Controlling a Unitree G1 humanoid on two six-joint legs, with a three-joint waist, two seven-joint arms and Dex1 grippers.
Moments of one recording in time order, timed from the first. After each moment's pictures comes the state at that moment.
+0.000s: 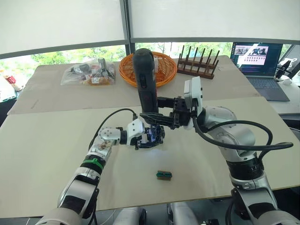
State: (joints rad) left arm -0.67 0.31 -0.21 0.71 -0.08 -0.26 -1.19; right arm -0.65 -0.40 0.15 -0.22 0.56 0.46 0.90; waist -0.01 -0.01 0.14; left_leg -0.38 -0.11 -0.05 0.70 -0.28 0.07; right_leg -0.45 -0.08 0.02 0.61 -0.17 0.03
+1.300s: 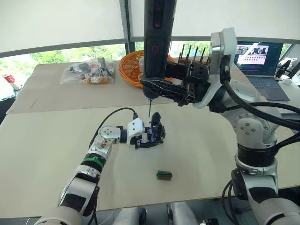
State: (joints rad) left arm -0.70 0.31 -0.21 0.76 -0.08 -0.28 -1.22; right arm -0.84 -0.40 -0.02 -0.35 0.83 0.69 0.75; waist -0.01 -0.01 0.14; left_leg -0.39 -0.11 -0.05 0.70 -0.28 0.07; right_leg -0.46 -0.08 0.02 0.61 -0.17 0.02
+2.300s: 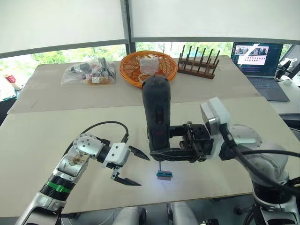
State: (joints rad) left arm -0.33 0.64 -0.27 -0.06 -0.25 -0.04 -1.49; right arm -0.41 -0.56 0.04 -0.64 0.89 0.69 0.94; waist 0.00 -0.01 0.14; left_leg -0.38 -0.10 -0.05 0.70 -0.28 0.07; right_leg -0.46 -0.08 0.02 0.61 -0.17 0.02
